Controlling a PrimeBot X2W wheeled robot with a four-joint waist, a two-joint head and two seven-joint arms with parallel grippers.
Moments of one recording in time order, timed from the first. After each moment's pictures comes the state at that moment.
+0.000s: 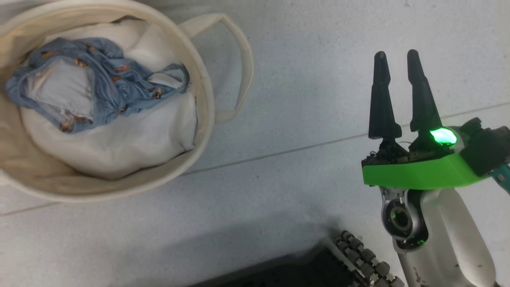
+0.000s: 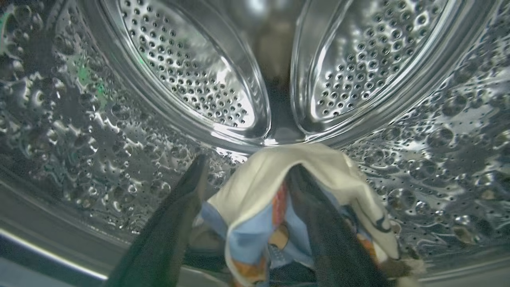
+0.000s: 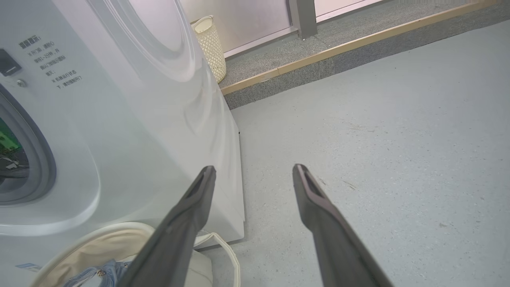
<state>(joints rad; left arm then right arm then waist) -1.66 0.32 -0.07 1.19 -0.13 0.19 -0.26 -0.39 -0.05 0.22 -0.10 0.44 0.12 -0.26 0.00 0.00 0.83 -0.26</state>
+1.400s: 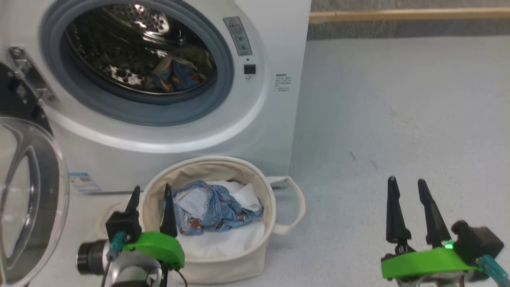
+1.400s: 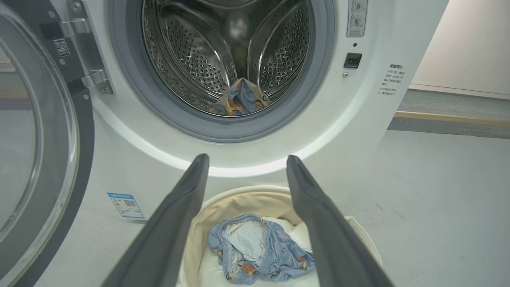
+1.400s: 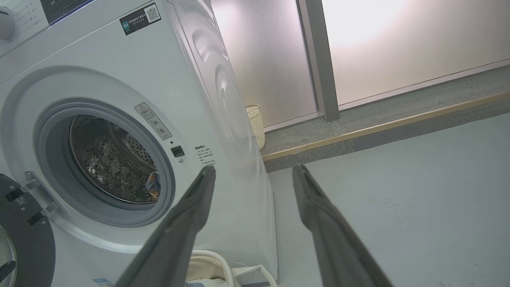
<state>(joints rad) -0.32 0.04 -0.15 0.59 -0.20 0.14 -0.26 0.01 -0.05 0.10 0.01 0.34 0.12 -0.26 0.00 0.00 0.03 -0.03</state>
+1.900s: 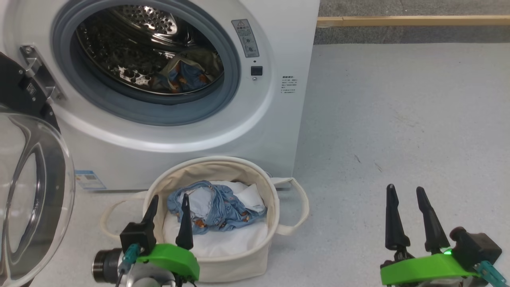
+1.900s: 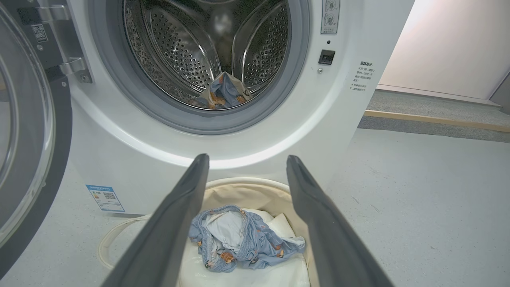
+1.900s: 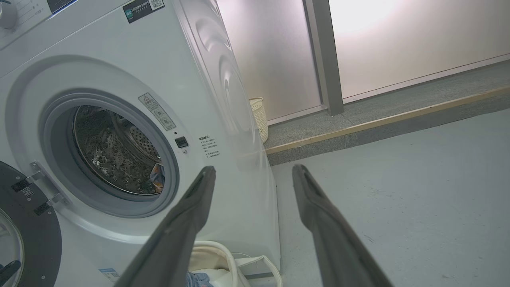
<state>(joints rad) -0.25 0.04 -0.24 0.51 -0.24 0.16 -0.26 0.05 -0.05 0.10 0.00 0.35 0.12 -0.26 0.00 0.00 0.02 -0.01</state>
